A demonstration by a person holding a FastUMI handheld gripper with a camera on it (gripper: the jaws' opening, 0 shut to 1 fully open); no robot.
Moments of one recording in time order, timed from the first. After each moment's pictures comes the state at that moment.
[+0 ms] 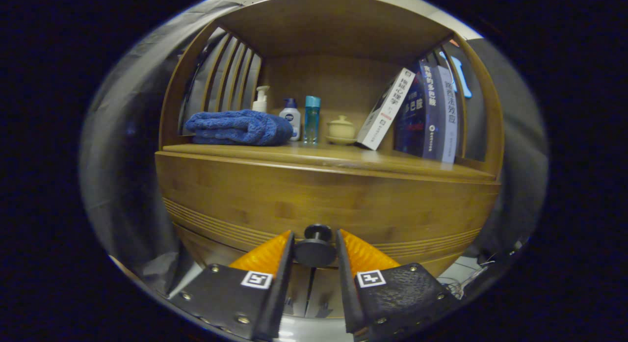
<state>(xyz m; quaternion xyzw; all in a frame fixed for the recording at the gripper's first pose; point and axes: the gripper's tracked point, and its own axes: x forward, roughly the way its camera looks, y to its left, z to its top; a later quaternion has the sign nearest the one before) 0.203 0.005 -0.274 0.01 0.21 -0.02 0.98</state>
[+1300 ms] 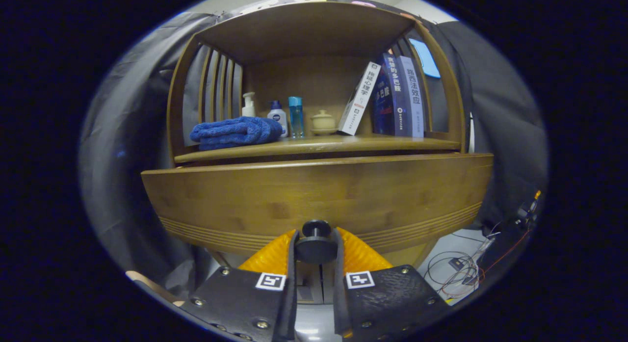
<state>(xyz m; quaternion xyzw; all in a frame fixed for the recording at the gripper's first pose) 0.124 0.006 -0.260 0.07 0.23 -0.06 0.97</state>
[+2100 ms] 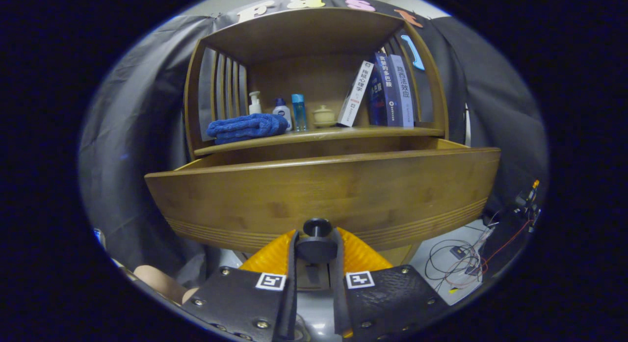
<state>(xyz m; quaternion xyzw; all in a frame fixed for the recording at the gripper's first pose) 0.072 0.016 -0.253 0.09 0.25 -0.05 0.96</state>
